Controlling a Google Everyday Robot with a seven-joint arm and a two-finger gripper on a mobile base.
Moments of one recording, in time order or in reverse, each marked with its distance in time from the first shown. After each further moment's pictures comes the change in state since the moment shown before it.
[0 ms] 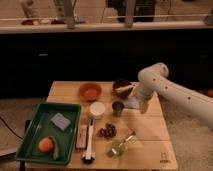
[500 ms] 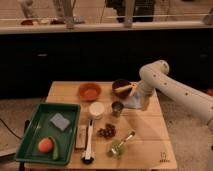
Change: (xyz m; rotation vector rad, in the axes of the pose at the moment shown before) arm 0.019 -0.018 0.020 -0.023 0.015 0.109
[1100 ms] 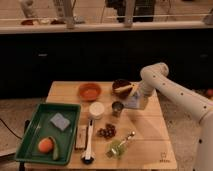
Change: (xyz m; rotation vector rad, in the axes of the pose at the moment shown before) arm 0.009 -0.022 0.033 0.019 -0.037 0.122
